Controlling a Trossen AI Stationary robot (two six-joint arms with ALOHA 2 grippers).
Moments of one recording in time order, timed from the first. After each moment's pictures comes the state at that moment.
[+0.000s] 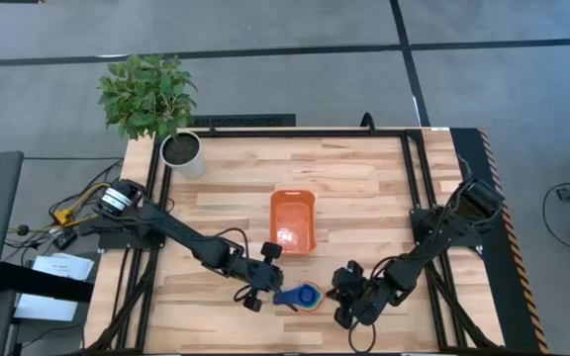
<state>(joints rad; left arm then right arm) -0.43 1.81 1.06 0.02 -0.20 0.03 0.74 1.72 0.89 -0.06 0.46 1.08</state>
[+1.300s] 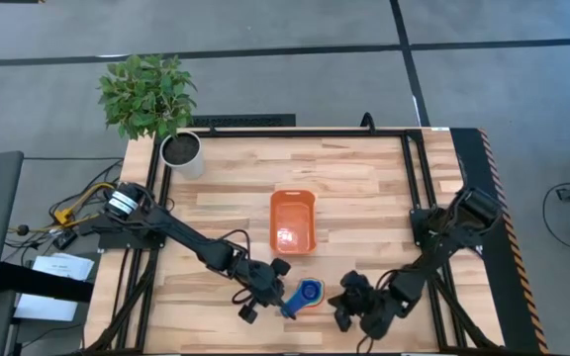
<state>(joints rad) -0.43 1.86 1.07 0.17 0.11 0.07 0.84 1.78 0.89 0.00 0.61 1.54</state>
